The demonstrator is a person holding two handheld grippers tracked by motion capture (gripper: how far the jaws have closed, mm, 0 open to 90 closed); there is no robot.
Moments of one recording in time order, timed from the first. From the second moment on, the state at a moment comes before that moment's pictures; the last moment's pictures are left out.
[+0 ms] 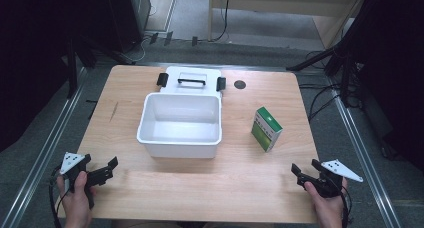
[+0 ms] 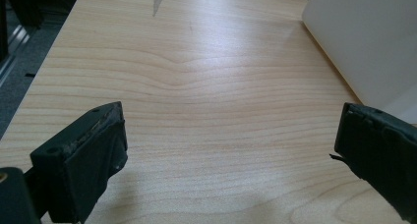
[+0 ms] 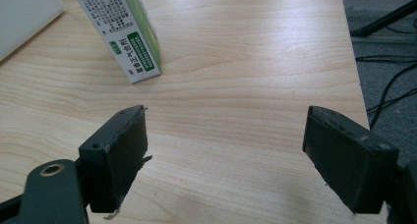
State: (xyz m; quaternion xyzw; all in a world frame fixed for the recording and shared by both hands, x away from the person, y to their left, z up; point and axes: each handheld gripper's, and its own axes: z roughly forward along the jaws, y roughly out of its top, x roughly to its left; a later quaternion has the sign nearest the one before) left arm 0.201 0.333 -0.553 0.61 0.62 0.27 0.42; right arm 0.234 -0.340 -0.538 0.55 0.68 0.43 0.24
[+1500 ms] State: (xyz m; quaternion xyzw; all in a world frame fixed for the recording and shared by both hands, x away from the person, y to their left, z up) left arm 0.200 0.334 -0.553 0.60 0.62 0.27 0.42; right arm 0.306 -0.264 -0.466 0.46 0.88 0.07 0.11
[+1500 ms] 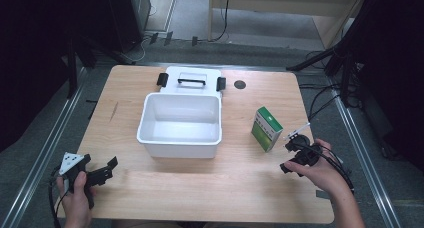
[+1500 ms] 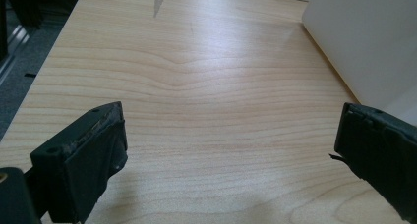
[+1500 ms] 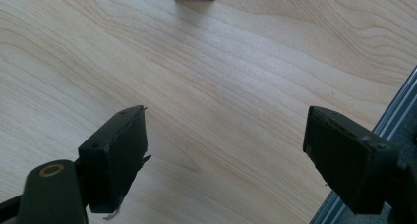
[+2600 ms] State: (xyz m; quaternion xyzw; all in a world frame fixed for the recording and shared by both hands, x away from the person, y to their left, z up) left arm 0.200 0.334 -0.553 0.60 0.62 0.27 0.42; right arm 0.335 -0.227 -0.442 0.44 0.89 0.02 0.10
